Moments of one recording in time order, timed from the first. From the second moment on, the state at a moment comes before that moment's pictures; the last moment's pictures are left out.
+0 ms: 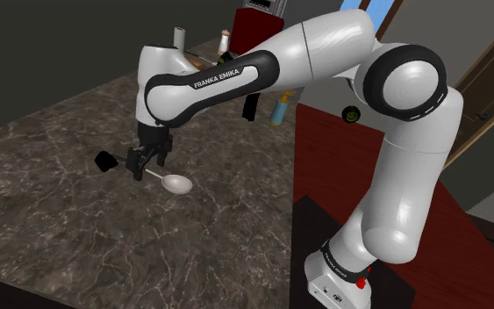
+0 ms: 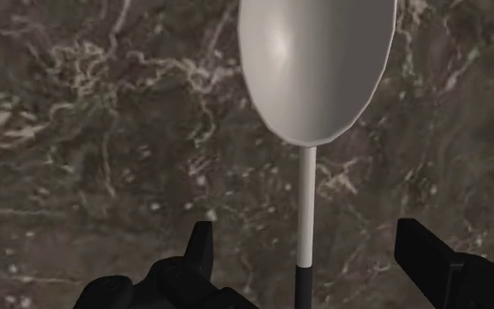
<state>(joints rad) 0.26 0.35 0.33 -1.87 0.05 2.19 0.08</state>
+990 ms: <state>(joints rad) 0.26 0.35 0.33 -1.87 0.05 2.20 0.08</state>
